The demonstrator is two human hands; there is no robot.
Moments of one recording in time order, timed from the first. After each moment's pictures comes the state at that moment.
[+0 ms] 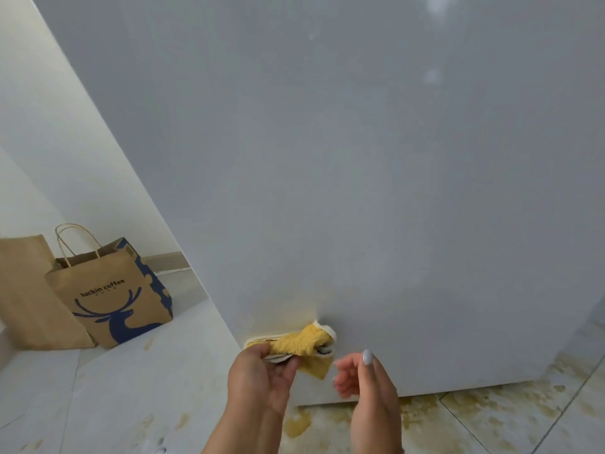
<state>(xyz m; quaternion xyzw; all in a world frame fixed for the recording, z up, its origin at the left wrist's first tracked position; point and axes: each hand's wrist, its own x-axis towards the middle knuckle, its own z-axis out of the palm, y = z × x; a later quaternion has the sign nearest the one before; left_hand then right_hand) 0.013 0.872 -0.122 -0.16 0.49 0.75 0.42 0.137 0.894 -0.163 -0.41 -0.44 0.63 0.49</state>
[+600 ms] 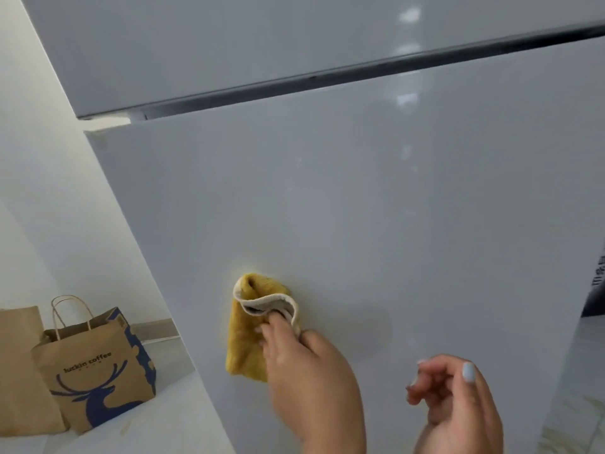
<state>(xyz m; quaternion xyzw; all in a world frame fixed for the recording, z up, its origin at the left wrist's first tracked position) 0.122 0.920 0.008 0.18 0.80 0.57 -0.03 0.209 0.947 -0.039 -0.28 -0.34 0.52 0.73</state>
